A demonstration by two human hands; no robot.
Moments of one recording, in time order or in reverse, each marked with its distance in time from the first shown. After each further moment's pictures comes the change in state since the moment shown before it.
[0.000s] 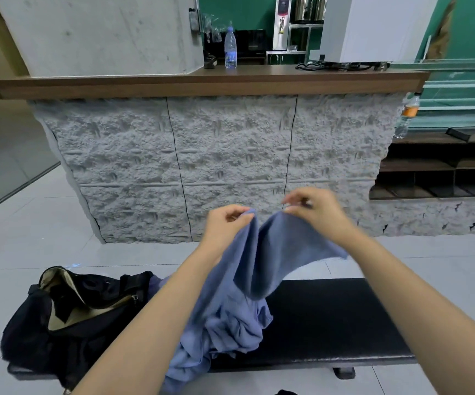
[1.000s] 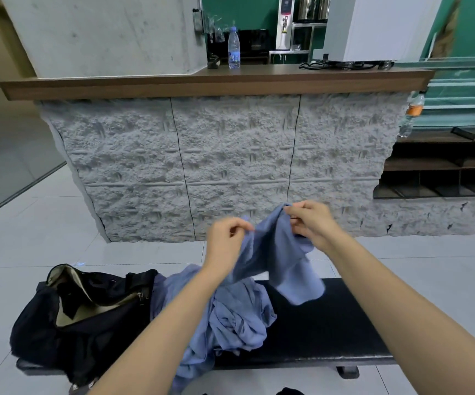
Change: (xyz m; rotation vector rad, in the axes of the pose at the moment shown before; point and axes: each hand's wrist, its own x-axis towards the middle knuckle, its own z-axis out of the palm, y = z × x) left_hand -0.031 -0.007 -0.001 0.297 0.137 0.137; right_hand 0.004 0.001 0.037 0.754 0.144 0.712
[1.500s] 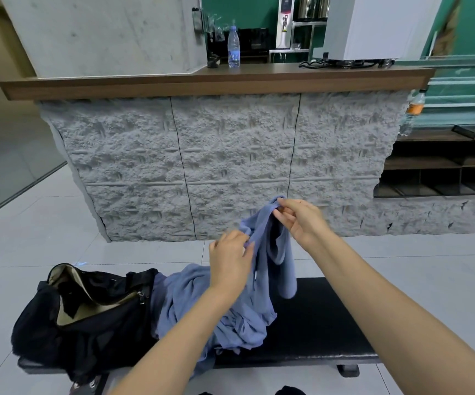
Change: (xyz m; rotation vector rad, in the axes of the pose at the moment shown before) left_hand -0.025 -0.026 0.021 0.547 0.028 0.160; right_hand -0.010 -0.001 0.020 0.475 -0.021 0.039
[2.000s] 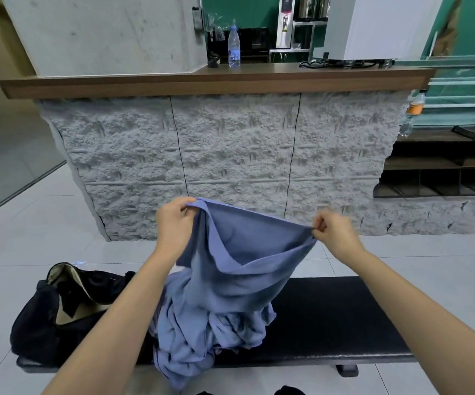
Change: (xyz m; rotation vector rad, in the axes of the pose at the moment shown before) left_hand 0.058 -0.046 -0.081 -0.385 0.188 -0.220; right_hand 0.026 -0.005 -0.092 -1.416 0.027 -0.451
